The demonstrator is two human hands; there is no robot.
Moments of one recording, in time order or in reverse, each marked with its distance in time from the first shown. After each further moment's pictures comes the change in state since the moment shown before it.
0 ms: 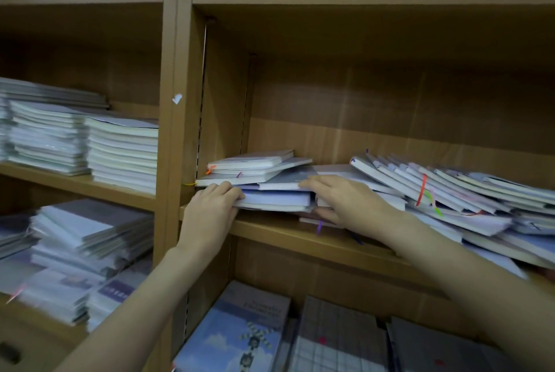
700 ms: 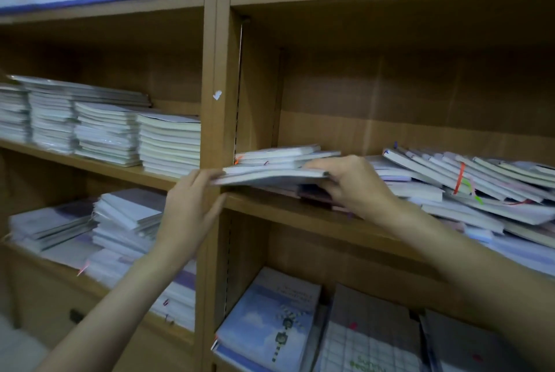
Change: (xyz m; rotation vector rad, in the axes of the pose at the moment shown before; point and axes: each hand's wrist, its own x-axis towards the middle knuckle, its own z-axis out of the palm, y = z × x) left_hand -0.045 -0.037 -0.063 -0.139 0.087 -0.179; right_hand 0.019 -0.040 -0.004 0.375 0.409 -0.090
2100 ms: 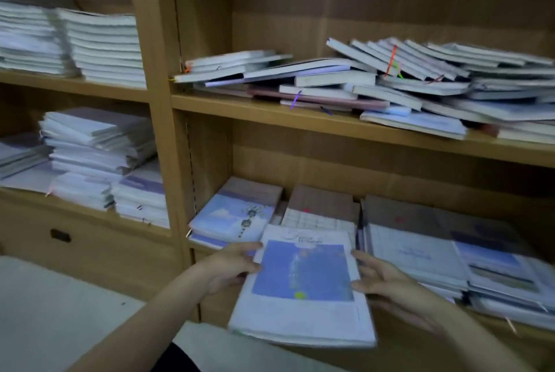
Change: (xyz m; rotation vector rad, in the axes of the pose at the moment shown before) left_hand -0.203 0.087 0.086 -0.839 -1.143 -1.101; right_hand -0.322 -0.057 0.014 1.283 -0.389 1.384
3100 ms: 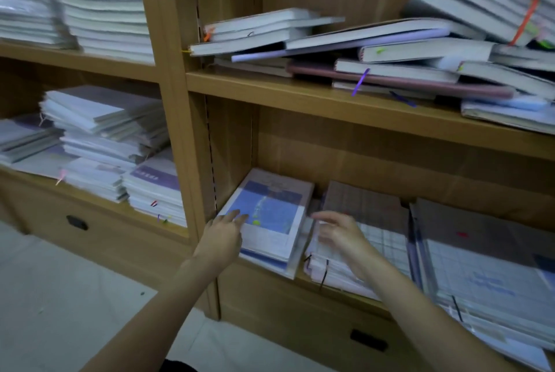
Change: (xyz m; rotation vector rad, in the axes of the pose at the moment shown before) left_hand 0.095 -0.014 -0.101 1.241 0.502 0.310; right_hand 0.176 -0.047 0.080 -0.173 0.253 -0.124
